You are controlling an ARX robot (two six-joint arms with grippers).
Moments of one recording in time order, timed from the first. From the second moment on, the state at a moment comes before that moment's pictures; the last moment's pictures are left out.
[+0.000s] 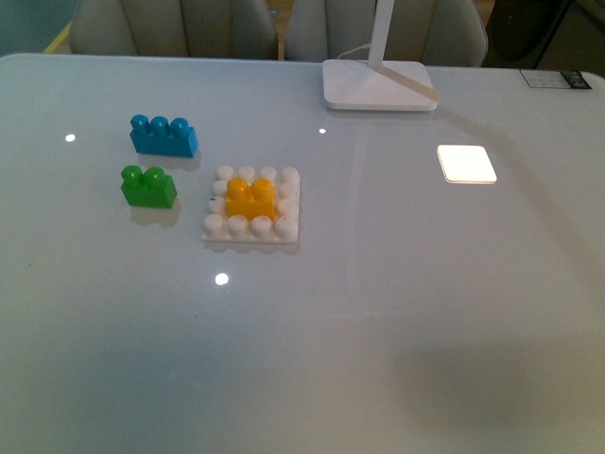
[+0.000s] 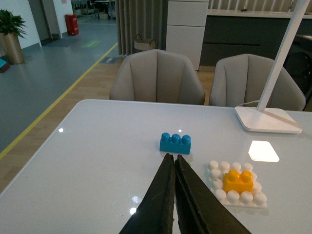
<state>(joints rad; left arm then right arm) 0.00 0.02 0.01 0.01 0.00 -0.01 0.00 0.00 0.01 0.00 0.00 0.00</state>
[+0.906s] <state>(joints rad) 0.00 0.01 0.01 0.00 0.00 -0.01 0.00 0.00 0.01 0.00 0.00 0.00</state>
